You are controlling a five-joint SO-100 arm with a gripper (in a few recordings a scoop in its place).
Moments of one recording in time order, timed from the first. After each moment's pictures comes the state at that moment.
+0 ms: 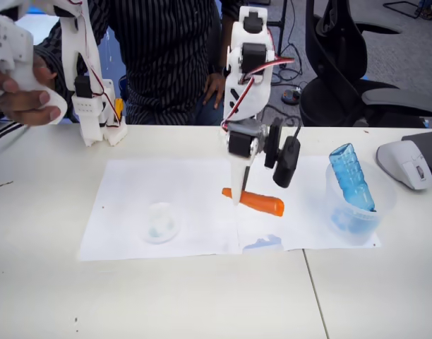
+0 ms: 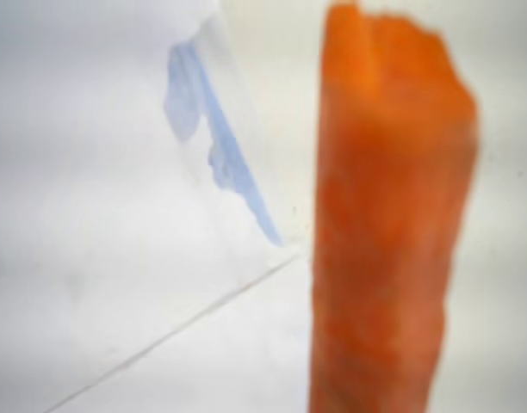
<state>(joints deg) 6.2 88.1 72.9 79.8 19.2</state>
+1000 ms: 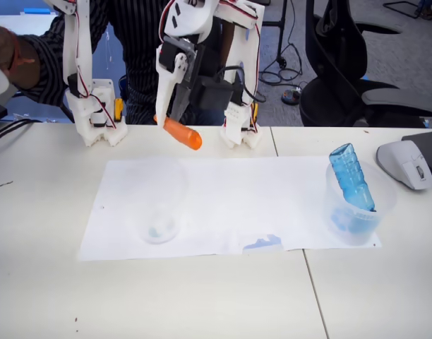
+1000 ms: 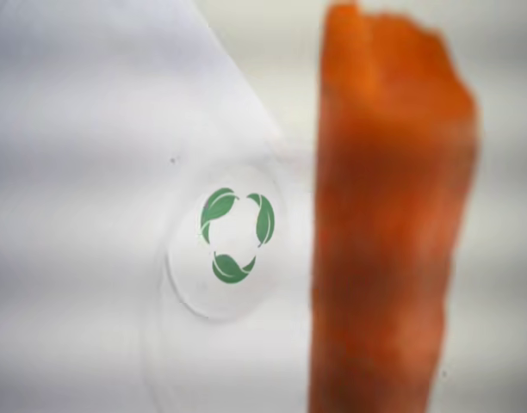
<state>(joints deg) 39.0 100.7 72.9 79.8 10.0</state>
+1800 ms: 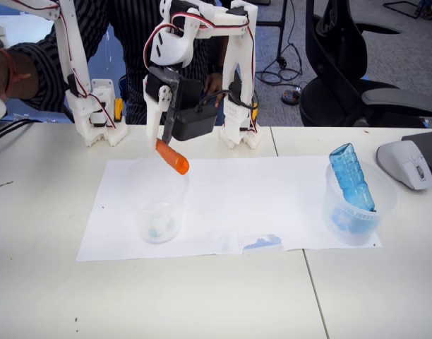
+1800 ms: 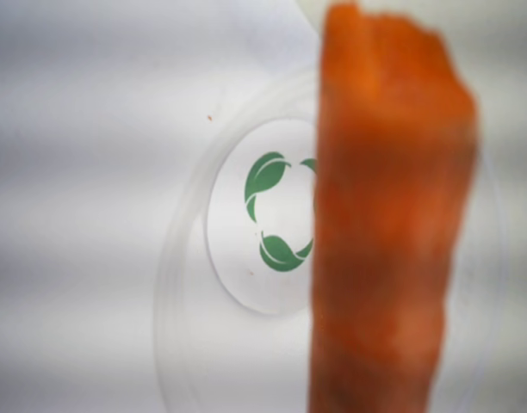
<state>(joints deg) 41.2 89.7 72.9 79.8 9.1</state>
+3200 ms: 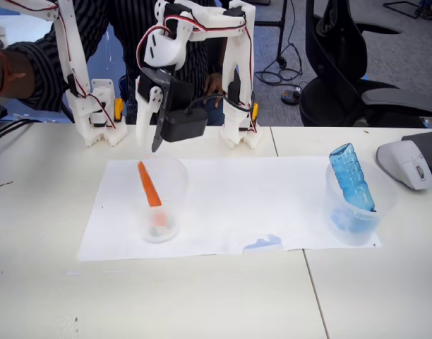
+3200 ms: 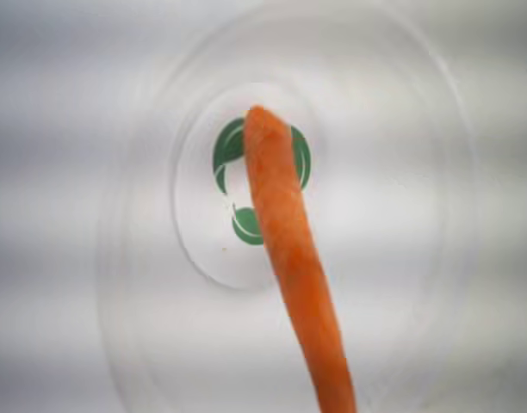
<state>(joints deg) 44.1 88.8 72.9 76.3 9.1</state>
